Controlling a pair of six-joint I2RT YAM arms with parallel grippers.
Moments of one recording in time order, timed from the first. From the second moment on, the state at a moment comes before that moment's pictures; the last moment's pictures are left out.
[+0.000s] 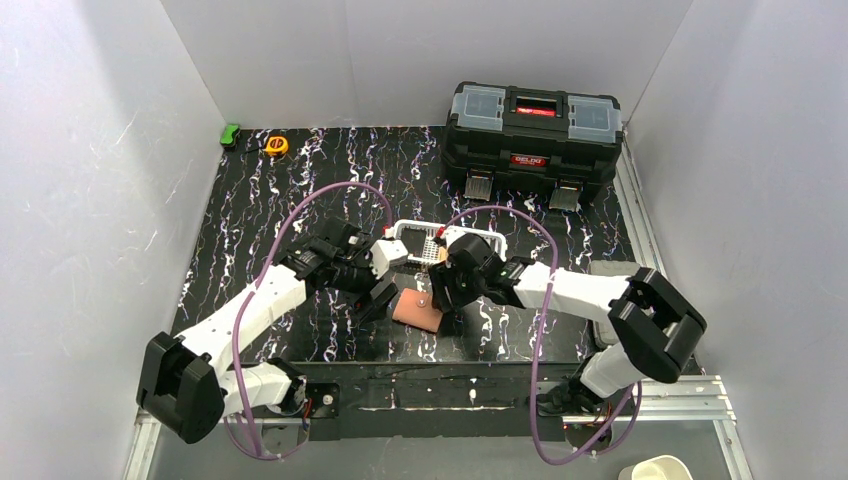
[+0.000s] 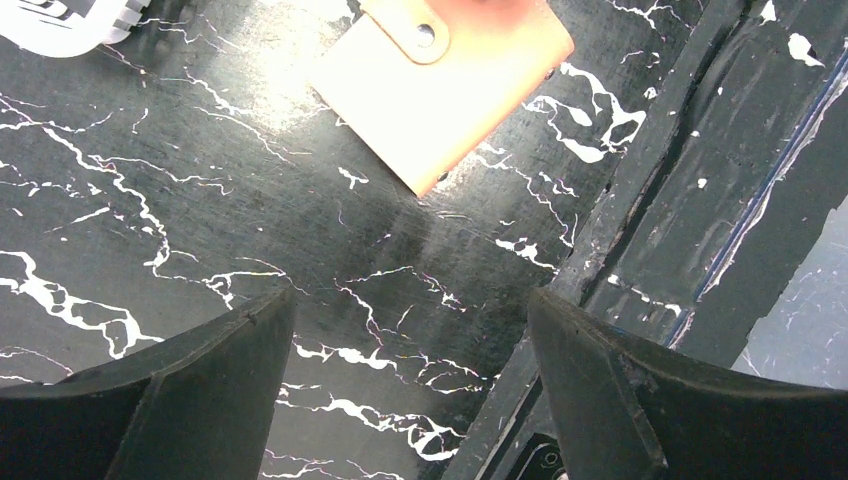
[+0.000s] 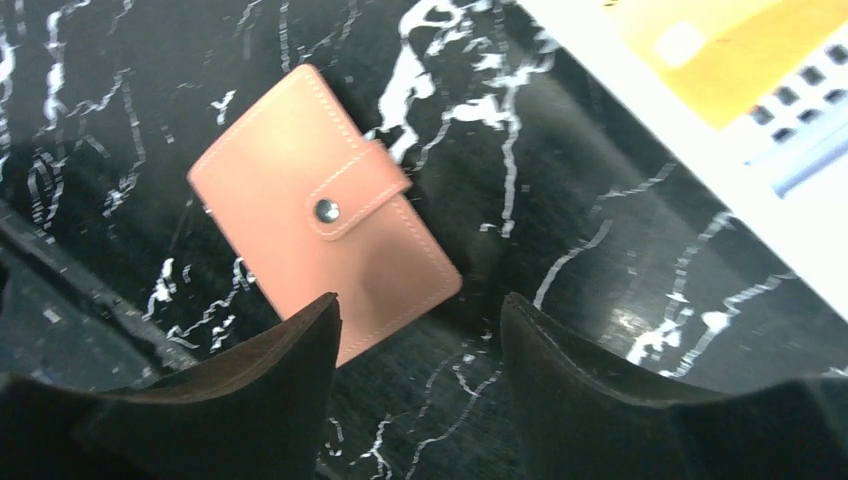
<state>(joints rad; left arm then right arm) -0.55 1.16 0.84 -0.76 0.42 0.41 0.91 1.47 0.80 -0.20 -0.02 0.41</state>
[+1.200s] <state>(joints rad) -0.55 1.11 0.82 -0.77 0.44 0.46 0.82 1.58 0.56 0.30 -0.35 0.79</state>
